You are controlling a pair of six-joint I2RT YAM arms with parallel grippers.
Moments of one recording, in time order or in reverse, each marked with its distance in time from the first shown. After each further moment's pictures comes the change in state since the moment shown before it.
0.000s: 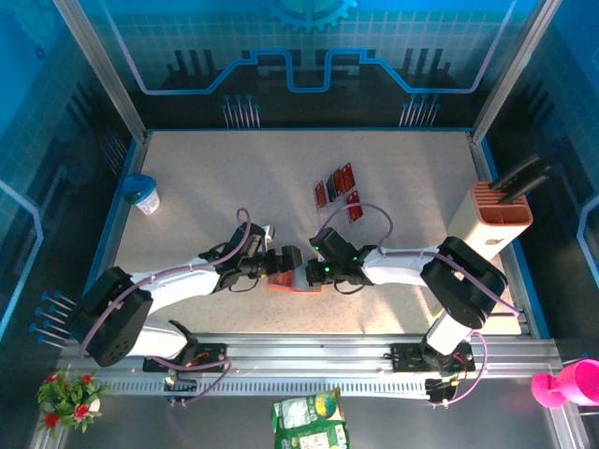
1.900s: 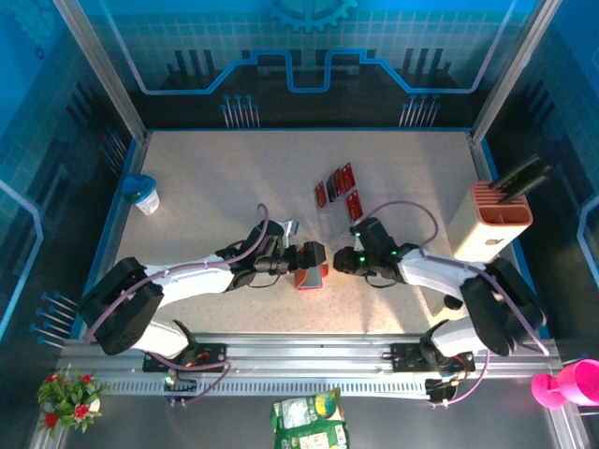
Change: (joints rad) left arm -0.136 0.108 0.094 0.168 0.048 -0.123; right arm -0.288 -0.280 -0.172 -0.071 -0.076 -0.001
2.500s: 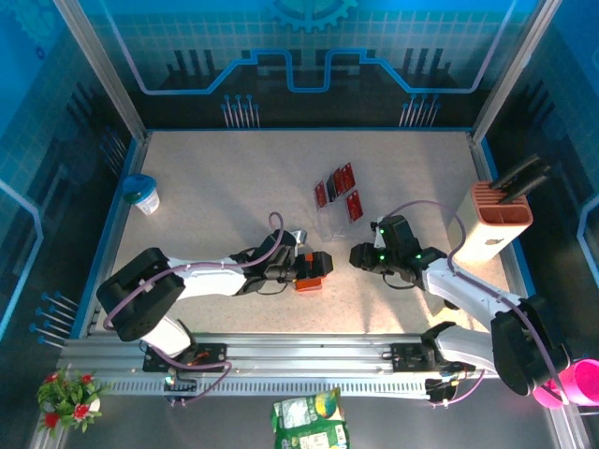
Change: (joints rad) left arm -0.072 0.108 -0.004 0.054 -0.072 -0.015; right arm -0.103 -0.201 -0.032 -0.120 -0.041 -0.038
